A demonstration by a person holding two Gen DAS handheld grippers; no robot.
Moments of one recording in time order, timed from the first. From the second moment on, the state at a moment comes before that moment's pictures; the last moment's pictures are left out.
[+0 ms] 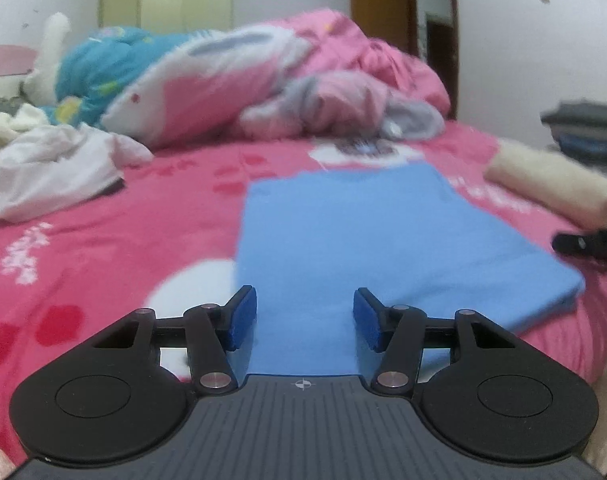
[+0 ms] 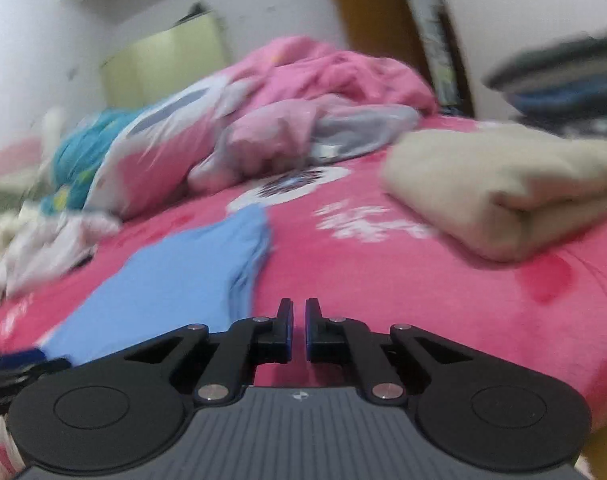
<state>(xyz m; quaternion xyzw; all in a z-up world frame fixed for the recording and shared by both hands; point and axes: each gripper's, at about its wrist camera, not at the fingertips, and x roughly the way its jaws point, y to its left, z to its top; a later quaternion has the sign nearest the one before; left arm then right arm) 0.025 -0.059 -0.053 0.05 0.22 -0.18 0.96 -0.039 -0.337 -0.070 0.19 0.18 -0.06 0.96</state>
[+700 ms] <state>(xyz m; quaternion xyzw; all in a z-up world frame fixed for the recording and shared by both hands) -0.008 -0.042 -0.044 0.07 0.22 -0.21 0.95 -0.108 -0.253 -0.063 0.06 0.21 0.03 0.98</state>
